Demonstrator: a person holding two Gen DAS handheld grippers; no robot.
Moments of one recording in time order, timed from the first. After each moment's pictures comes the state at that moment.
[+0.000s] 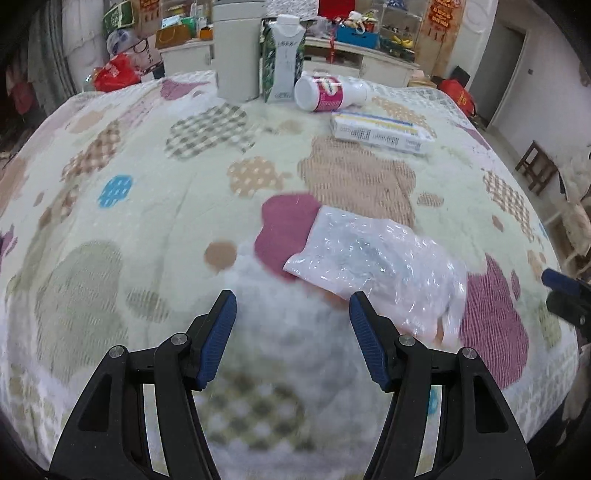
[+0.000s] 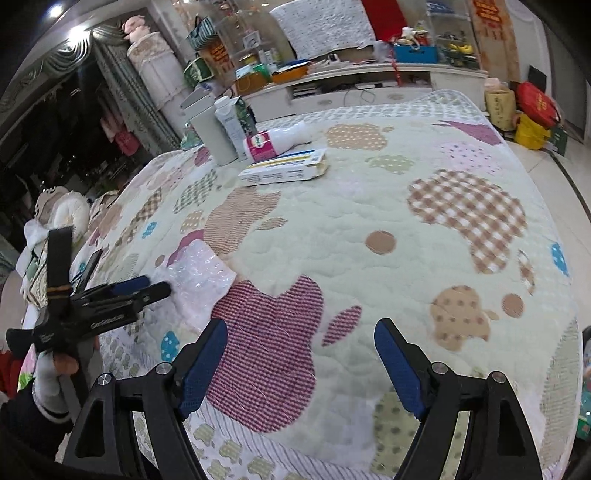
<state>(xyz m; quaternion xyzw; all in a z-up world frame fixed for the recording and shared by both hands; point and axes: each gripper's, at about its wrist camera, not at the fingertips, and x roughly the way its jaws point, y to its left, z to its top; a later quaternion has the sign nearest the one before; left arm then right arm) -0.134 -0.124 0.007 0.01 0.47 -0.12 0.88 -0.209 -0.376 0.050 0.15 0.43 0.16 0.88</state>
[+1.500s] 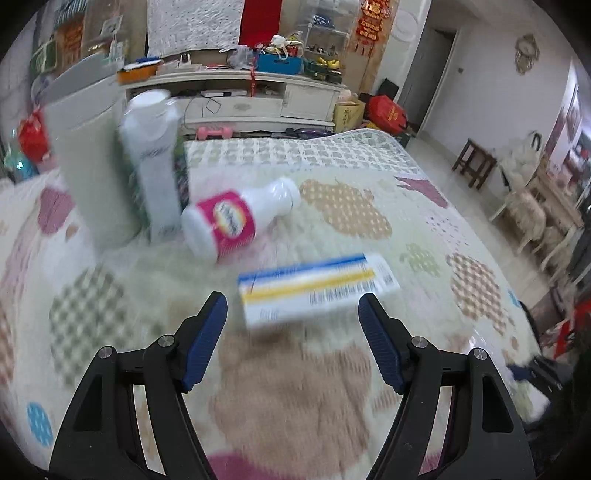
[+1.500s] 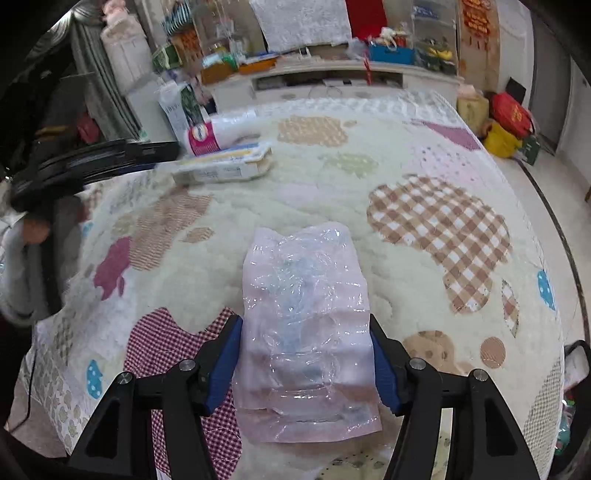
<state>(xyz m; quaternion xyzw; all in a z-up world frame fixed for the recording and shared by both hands) 0.018 -0.201 0.047 0.03 0.41 -0.26 0.87 -0.168 -0.385 0.025 0.10 0.45 0.08 0.88</state>
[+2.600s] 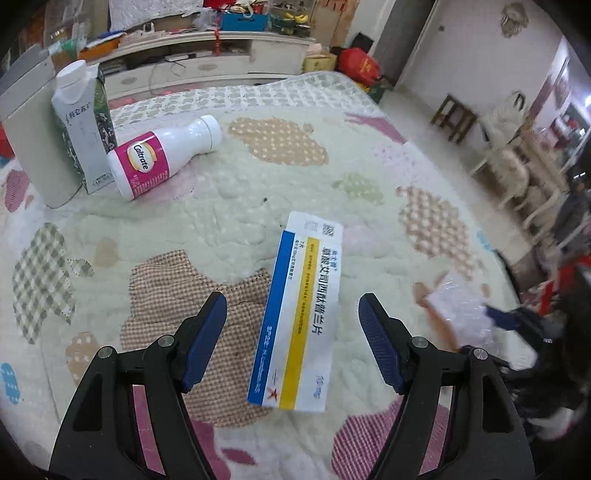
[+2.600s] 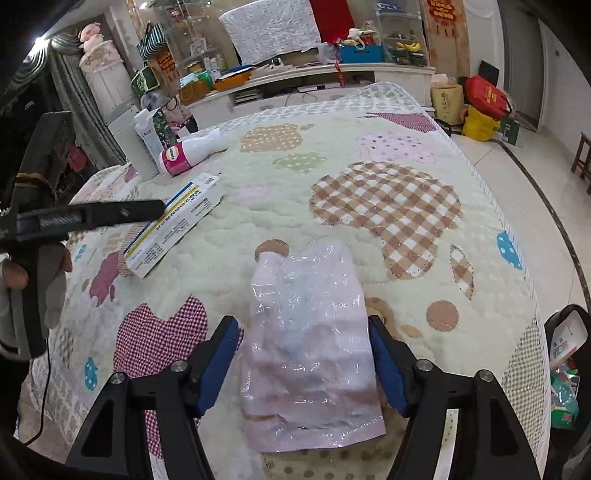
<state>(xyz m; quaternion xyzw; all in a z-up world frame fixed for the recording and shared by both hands) -0.027 -0.249 0.028 0.07 0.49 -0.30 0.82 -0.191 -0.420 0.020 0.14 0.44 0.04 0.89</state>
